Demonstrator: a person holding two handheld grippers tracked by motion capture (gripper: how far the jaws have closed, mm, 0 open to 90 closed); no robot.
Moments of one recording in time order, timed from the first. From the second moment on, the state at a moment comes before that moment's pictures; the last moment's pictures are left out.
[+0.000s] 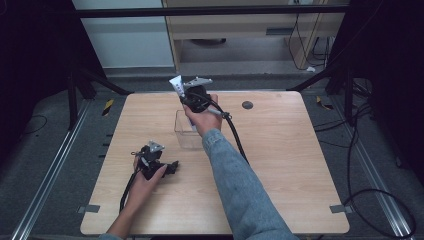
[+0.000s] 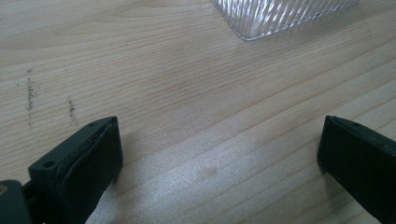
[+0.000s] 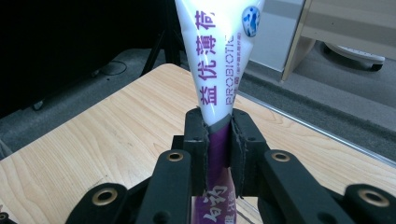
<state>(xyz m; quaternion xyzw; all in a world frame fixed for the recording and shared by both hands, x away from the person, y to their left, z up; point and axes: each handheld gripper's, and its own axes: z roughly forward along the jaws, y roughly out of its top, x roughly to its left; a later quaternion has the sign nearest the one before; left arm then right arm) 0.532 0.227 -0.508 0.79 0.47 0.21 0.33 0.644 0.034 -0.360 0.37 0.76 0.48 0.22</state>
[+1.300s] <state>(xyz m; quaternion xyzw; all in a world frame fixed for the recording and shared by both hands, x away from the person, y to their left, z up) 0.532 0.227 -0.508 0.79 0.47 0.21 0.33 0.627 0.025 -0.374 0.37 0.77 0.47 0.21</state>
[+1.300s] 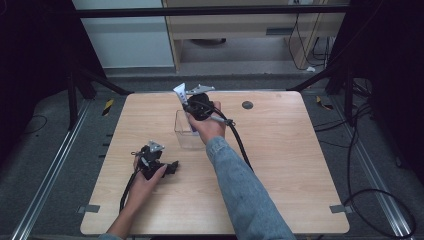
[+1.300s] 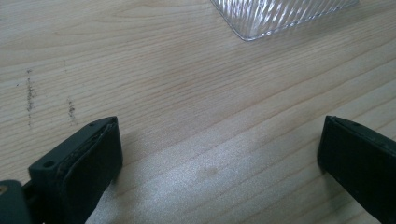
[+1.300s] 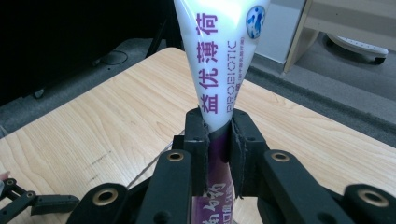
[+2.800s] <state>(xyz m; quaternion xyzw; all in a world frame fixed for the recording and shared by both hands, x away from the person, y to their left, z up) 0.532 0.227 -0.508 0.79 0.47 0.21 0.33 0.616 0.034 -0.396 0.38 0.78 0.45 0.20</state>
